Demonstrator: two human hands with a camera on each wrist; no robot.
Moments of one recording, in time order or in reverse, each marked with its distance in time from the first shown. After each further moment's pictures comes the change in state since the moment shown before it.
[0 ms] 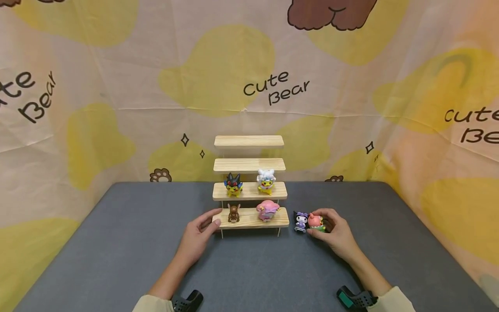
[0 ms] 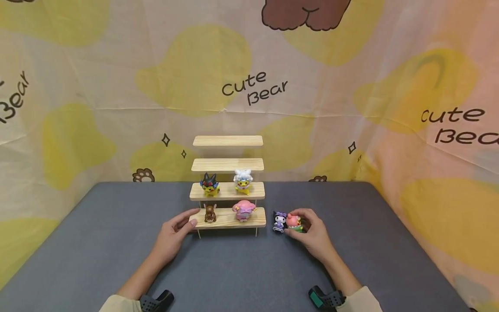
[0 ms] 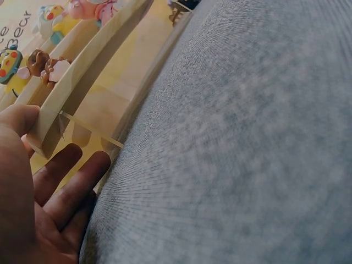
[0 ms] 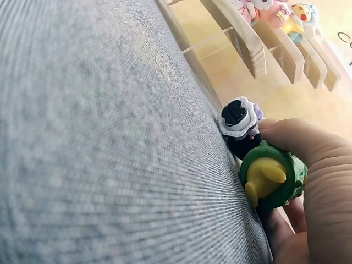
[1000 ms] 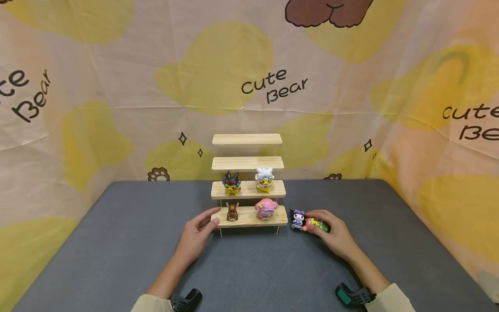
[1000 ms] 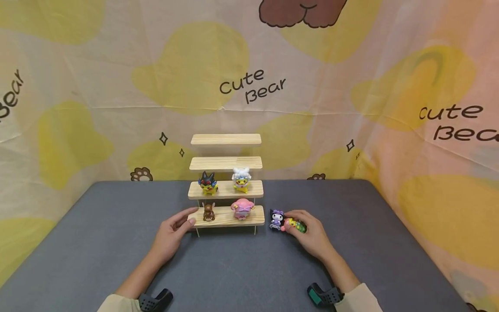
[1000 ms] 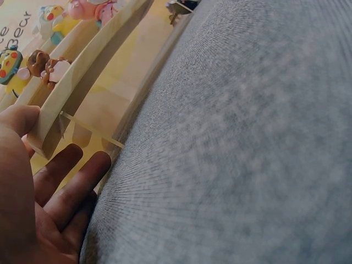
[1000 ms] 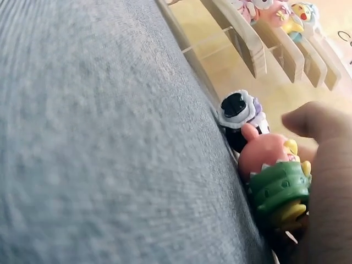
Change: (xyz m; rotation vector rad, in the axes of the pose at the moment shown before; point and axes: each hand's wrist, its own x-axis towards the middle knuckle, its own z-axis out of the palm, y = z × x) left_hand 0.000 -0.001 -0.001 0.002 -0.010 0.017; right_hand 0.000 -0.004 -0.001 -0.391 -0.050 0.023
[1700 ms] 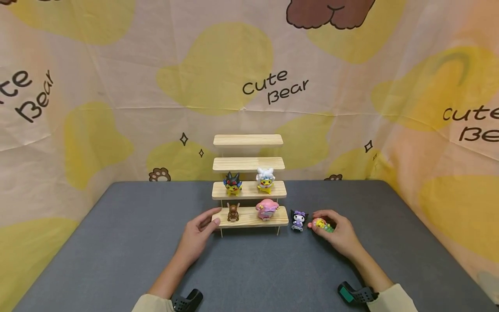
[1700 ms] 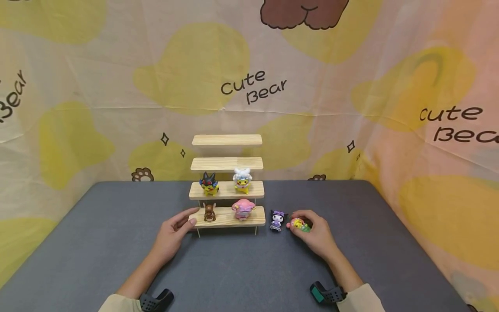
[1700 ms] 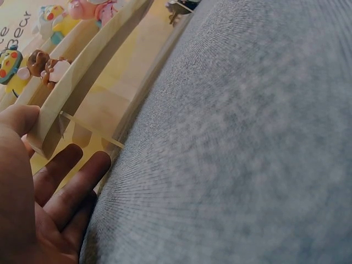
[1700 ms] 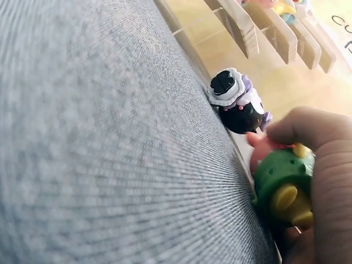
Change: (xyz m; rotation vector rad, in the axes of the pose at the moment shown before) left_hand 0.000 0.000 0.000 -0.002 0.000 -0.007; right_hand 0.000 0.003 -0.007 0.112 0.041 0.050
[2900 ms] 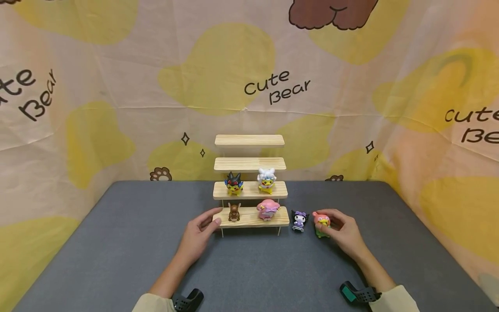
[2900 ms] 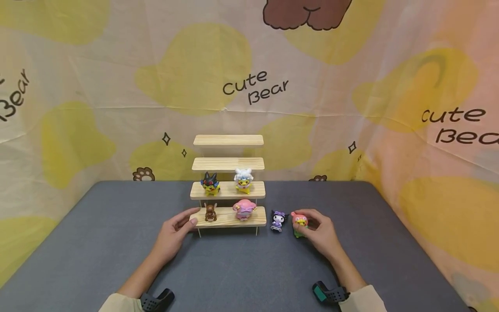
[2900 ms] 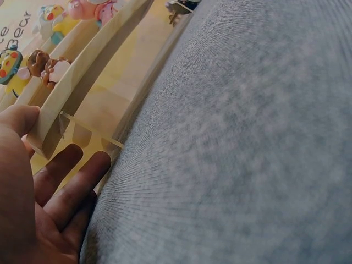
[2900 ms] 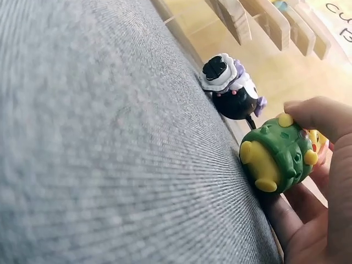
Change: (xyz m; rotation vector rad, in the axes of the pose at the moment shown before) left_hand 0.000 -0.001 0.000 -0.002 0.006 0.006; right_hand 0.000 0.006 -0.009 0.162 0.000 -0.055
